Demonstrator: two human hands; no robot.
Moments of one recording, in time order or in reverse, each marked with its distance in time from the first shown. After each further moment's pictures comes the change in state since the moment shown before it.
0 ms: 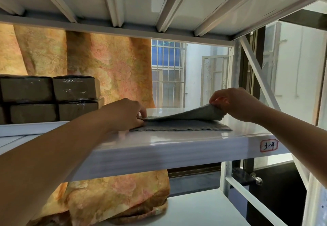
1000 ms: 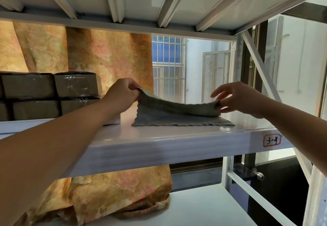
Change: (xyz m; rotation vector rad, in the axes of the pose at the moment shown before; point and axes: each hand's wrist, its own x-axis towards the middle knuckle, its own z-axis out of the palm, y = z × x) left_hand 0.013 -0.007 -0.004 -0.763 0.424 -0.138; right_hand 0.002 0.001 -0.002 0.518 -0.132 0.193
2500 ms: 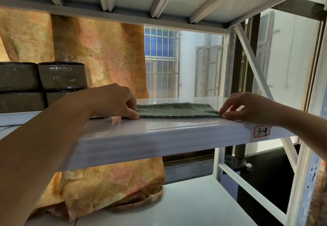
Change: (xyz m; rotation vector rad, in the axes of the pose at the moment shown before) left_hand -0.023 0.014 -0.016 0.704 -0.562 0.120; right_hand -0.044 0.027 -0.008 -0.456 -0.104 -0.209
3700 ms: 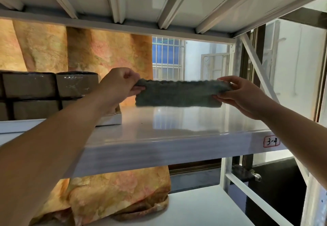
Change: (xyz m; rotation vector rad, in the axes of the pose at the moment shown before) left_hand 0.017 -0.006 -0.010 -1.152 0.571 -0.057; right_hand 0.045 -0.020 -0.006 0.984 0.302 0.196
